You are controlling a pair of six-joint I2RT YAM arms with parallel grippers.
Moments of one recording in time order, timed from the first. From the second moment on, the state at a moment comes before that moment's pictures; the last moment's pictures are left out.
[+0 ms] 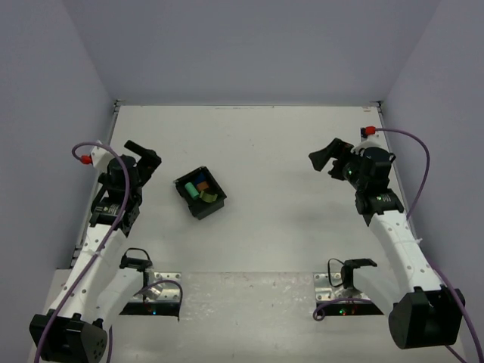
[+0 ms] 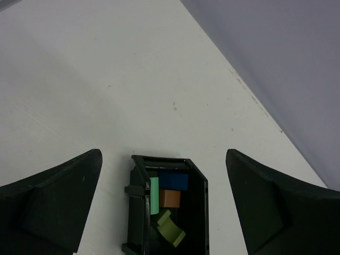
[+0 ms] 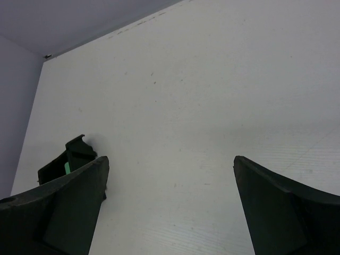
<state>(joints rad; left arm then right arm) -0.08 0.77 0.70 -0.34 -0.42 -0.83 0.05 0.94 0.66 -0.05 -0.22 0.49</state>
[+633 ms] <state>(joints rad) -0.08 0.80 0.61 -0.12 -0.40 -0.80 0.52 1.36 0.95 -0.01 -0.35 0.22</state>
